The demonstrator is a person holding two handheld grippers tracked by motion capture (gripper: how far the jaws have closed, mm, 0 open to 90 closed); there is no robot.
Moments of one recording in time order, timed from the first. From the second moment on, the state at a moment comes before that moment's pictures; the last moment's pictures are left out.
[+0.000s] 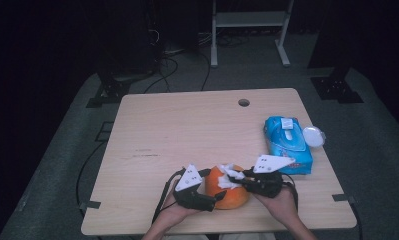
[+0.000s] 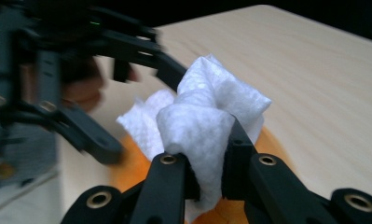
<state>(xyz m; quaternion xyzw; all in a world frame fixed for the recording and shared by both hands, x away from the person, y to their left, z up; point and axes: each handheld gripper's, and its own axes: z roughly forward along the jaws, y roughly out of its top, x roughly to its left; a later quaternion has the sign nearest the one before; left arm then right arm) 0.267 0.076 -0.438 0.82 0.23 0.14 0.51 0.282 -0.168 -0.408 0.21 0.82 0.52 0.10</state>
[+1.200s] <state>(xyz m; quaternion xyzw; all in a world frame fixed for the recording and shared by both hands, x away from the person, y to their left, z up) 0.278 0.103 -0.447 0.81 0.27 0.13 0.51 0.303 -0.199 -0.435 0.30 0.81 0.50 0.09</state>
